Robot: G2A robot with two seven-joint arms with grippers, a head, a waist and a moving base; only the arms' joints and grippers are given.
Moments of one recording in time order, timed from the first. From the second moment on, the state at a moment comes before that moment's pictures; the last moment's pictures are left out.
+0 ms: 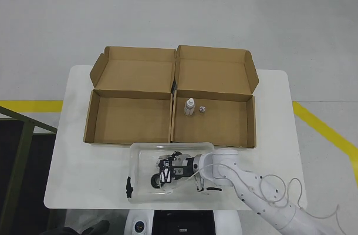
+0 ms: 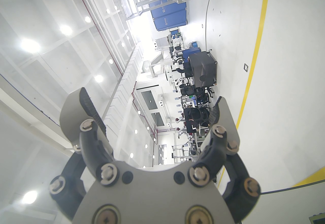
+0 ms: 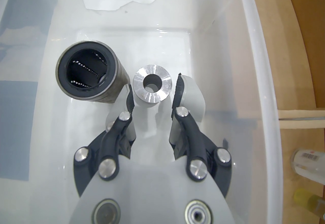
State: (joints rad) left arm -0.29 -0.19 -0.48 -1.38 1.96 -0.31 0.15; right arm -1.03 -1.19 0.69 -1.68 -1.42 -0.71 0.42
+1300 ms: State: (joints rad) left arm -0.29 -0.19 -0.48 -1.38 1.96 -0.31 0.15; right arm -0.99 -1.23 0.68 -1.67 -1.34 -0.75 0.34
